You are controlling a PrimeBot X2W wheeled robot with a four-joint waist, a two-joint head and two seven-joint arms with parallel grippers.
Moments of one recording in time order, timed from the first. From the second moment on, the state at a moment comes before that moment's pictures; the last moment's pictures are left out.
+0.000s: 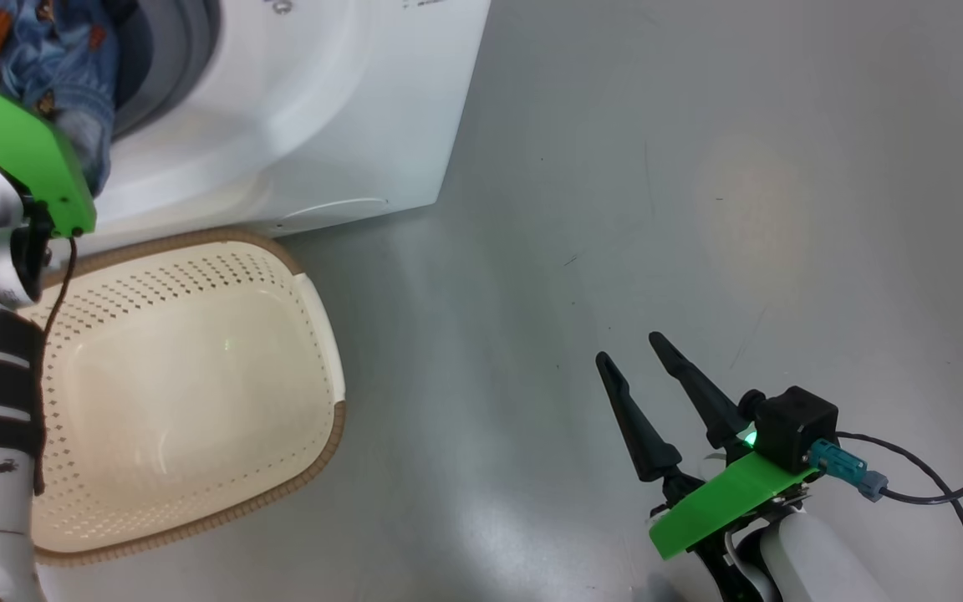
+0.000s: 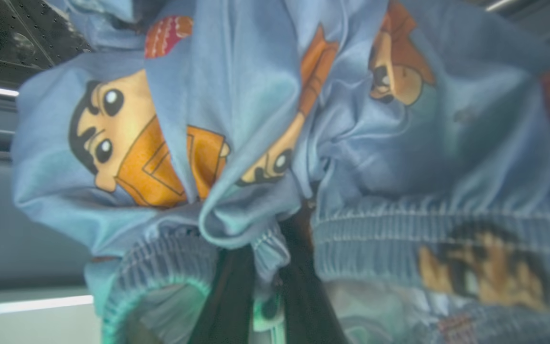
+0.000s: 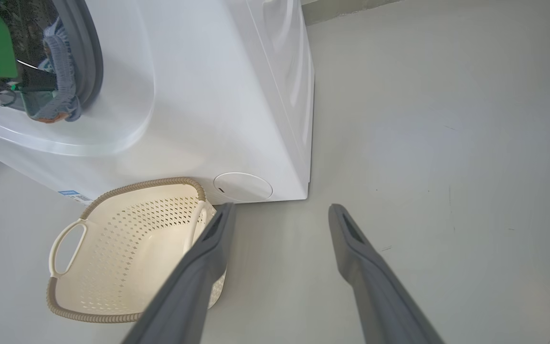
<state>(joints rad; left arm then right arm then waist) -1.01 0.22 -0.04 0.76 -0.16 -0.03 0.45 -0.27 -0.10 0.31 0.26 0.39 0.13 -0.25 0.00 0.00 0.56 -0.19</state>
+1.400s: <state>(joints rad) -1.30 0.27 -0.06 0.79 -0.16 -0.04 -0.25 -0.27 -0.10 0.31 0.24 0.42 0.13 -0.25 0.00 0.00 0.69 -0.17</state>
